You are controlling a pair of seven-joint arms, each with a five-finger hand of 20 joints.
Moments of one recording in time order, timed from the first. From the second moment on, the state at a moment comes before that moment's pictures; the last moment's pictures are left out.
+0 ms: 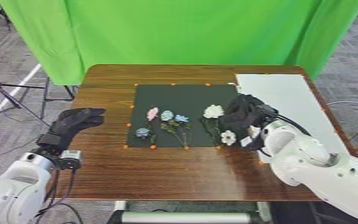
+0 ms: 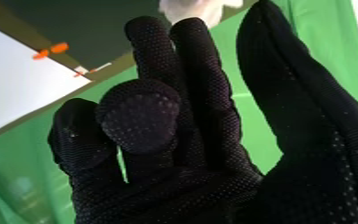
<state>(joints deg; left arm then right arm) 114.5 -54.7 -99.9 -108.5 63.3 -6.7 0.7 -56.8 -30.6 25.3 -106.6 -96.9 19.3 25.4</state>
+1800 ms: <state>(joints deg) 120.3 -59.6 -97.9 -114.7 63.5 5.4 12.2 -115.4 -70.0 95.6 -115.4 -59.3 0.5 -18.2</state>
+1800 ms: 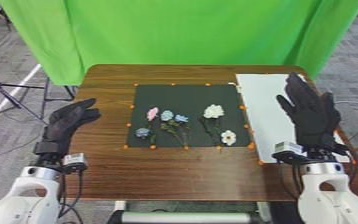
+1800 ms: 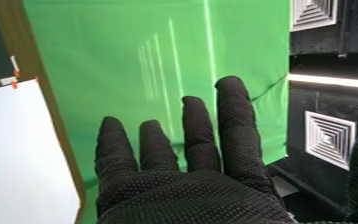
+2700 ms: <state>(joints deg) 118.0 -61.2 -96.1 -114.4 62.6 4.0 14.9 -117.8 -69.9 96.6 -115.1 -55.9 -0.7 -17.2</state>
